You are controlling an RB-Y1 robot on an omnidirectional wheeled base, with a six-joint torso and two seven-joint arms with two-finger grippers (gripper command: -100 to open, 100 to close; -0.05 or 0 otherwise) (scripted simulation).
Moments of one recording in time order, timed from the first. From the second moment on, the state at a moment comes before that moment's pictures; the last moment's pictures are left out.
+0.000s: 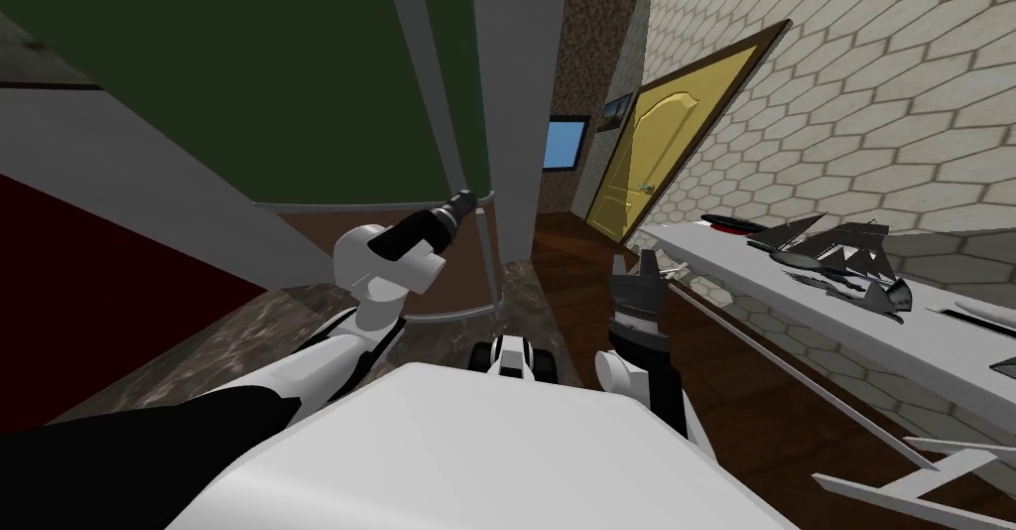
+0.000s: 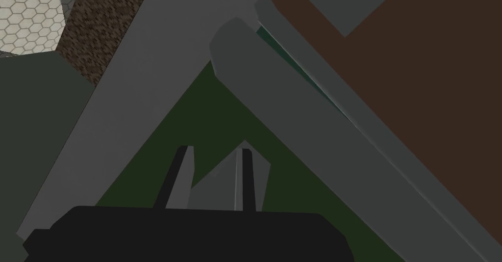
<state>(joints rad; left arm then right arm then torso) -0.48 0.57 -0.21 -2.54 -0.08 1.31 -0.29 0.52 -0.02 0.01 -2.26 -0.06 -0.50 -0.03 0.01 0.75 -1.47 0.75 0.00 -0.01</state>
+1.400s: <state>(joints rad) -0.62 0.54 -0.42 -2.60 -0.11 1.45 -0.21 0.52 -0.02 0.01 -2.26 -0.06 -0.50 -0.03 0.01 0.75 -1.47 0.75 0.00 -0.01</state>
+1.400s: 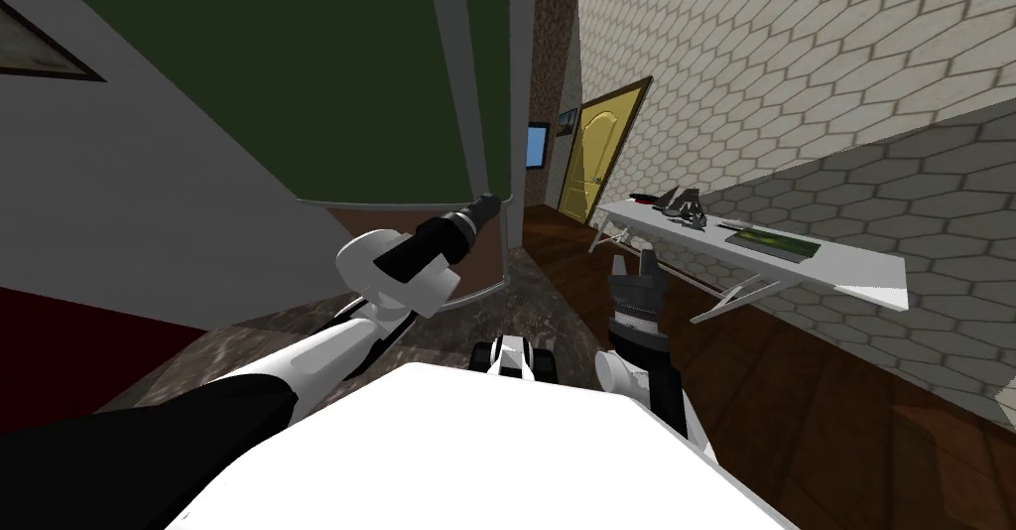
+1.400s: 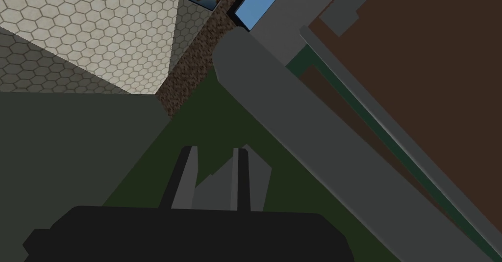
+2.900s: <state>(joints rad) -0.71 0.62 -0.55 -2.57 -0.15 1.48 -0.06 0.52 -0.02 0.00 -2.26 -0.06 -0.50 -0.03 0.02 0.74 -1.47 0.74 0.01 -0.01</state>
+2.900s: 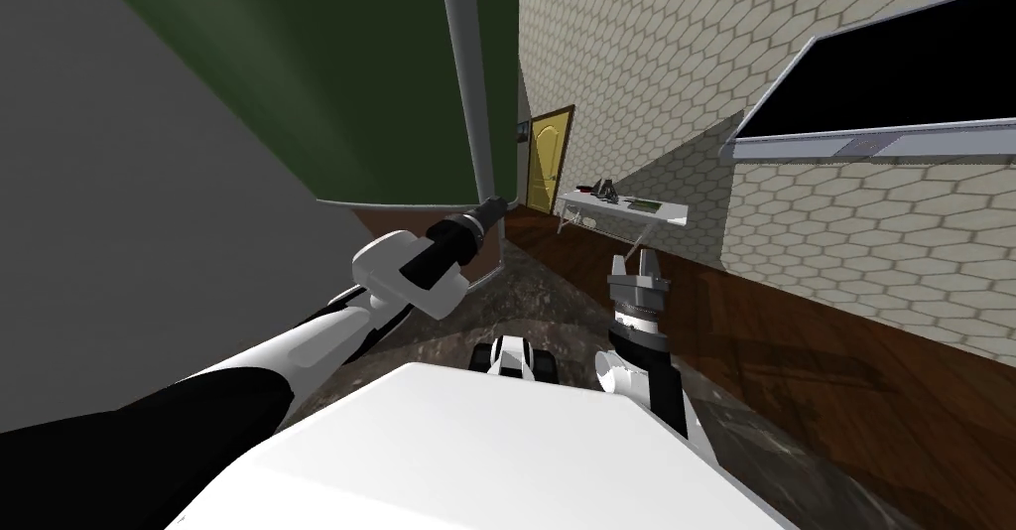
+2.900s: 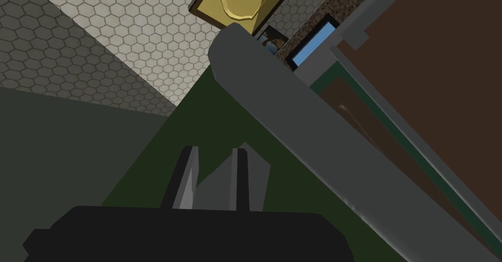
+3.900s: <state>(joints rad) -0.64 0.80 -0.40 -2.51 -0.13 1.46 0.02 0.52 -0.02 0.00 -2.26 -0.06 -0.50 -0.03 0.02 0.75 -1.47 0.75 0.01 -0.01</state>
